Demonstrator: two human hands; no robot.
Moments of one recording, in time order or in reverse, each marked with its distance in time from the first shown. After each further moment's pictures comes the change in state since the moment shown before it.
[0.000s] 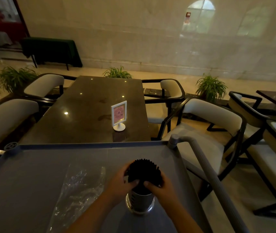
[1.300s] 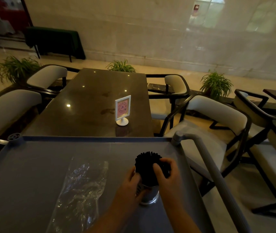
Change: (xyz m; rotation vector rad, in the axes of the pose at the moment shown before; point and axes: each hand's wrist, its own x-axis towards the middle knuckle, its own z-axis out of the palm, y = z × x) left_hand -0.037 -0.002 0.027 0.416 0.050 0.239; right_hand -0.004 -0.022 0.017 -0.159 0.323 -0.227
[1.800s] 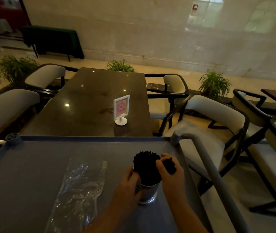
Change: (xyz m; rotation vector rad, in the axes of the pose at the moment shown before) left_hand 0.000 0.005 -0.001 0.077 -0.033 -0.089; right_hand 0.011 -0.012 -0.013 -0.020 -0.019 0.006
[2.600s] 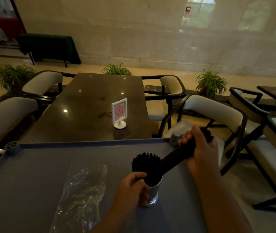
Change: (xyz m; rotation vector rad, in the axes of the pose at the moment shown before) left_hand -0.006 0.050 -0.027 -0.880 0.028 -0.486; right_hand 0.041 -0.102 -0.050 0.719 0.010 -0.067
